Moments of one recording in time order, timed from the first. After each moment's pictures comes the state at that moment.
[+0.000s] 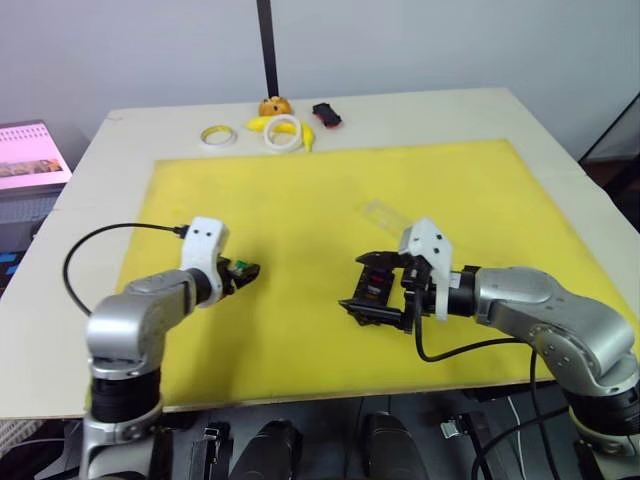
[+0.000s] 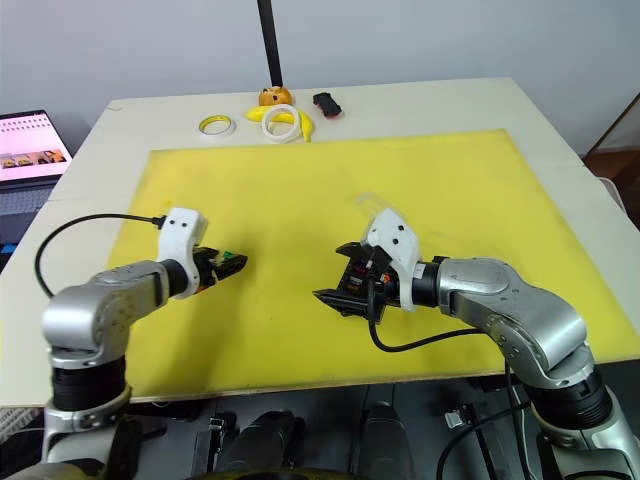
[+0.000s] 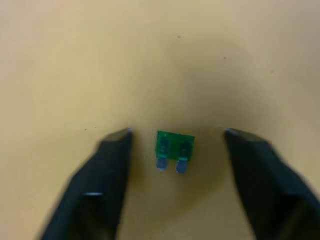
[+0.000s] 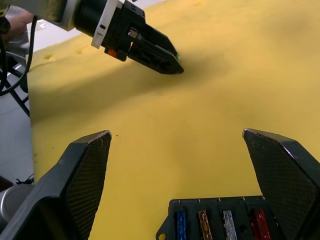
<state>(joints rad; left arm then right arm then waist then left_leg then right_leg) -0.40 0.38 0.19 -0.45 -0.28 1.40 -0.40 -0.37 -0.73 0.06 -0.60 0.73 0.91 0.68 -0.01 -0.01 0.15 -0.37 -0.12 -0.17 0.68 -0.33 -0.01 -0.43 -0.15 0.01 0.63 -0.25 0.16</state>
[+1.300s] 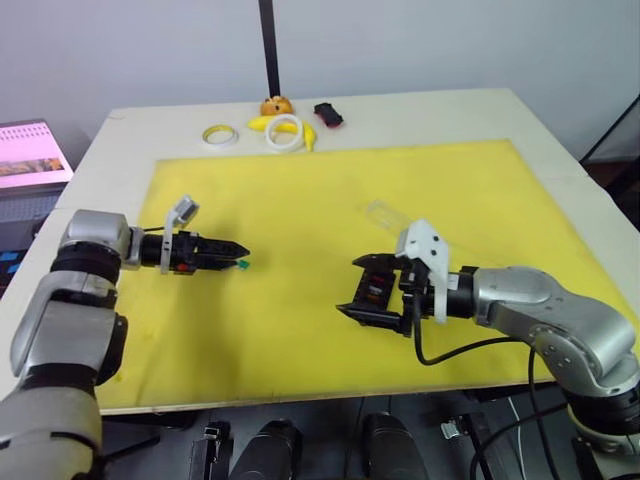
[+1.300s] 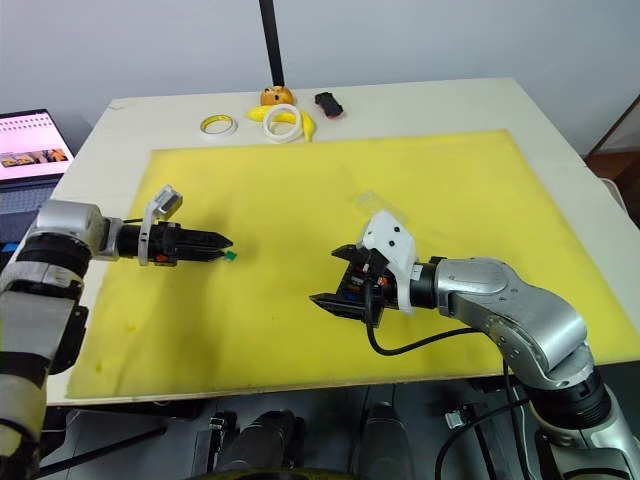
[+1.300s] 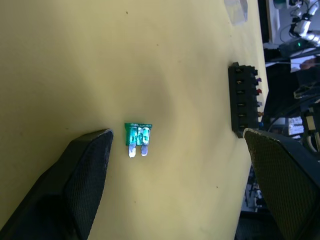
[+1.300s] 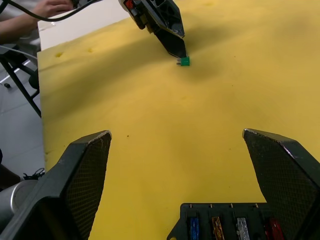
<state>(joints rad) -1.04 0.71 -0.24 1.01 -0.34 1.10 -1.51 -0.38 -0.73 0.07 -0.62 0.73 0.94 0.69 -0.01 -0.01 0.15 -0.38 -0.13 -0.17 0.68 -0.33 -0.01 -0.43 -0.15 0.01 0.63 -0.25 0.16</state>
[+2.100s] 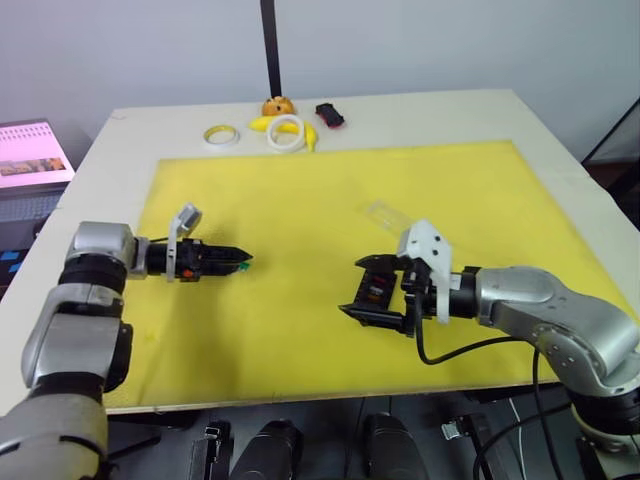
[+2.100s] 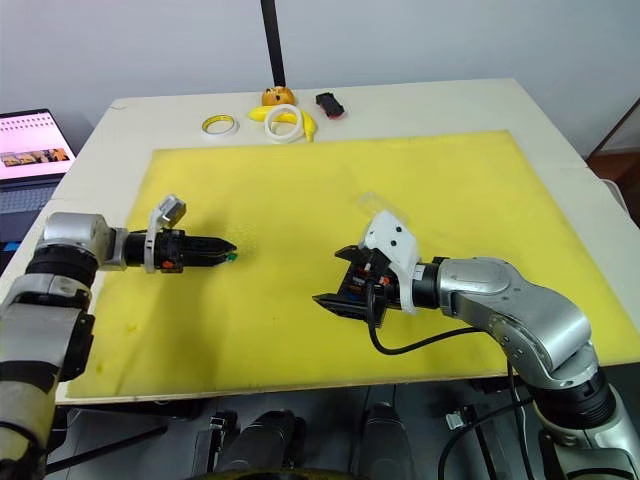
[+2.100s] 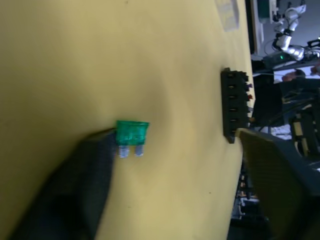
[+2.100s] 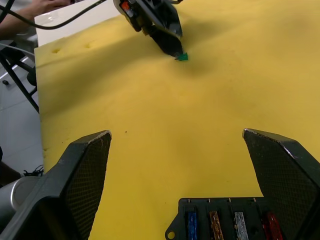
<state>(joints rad) -0.96 0.67 -0.12 0.95 -0.32 1.15 -1.49 -0.38 -0.75 0.06 -0.62 0.74 0.95 0.68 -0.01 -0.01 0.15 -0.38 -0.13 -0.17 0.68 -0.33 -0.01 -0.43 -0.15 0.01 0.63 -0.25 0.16</state>
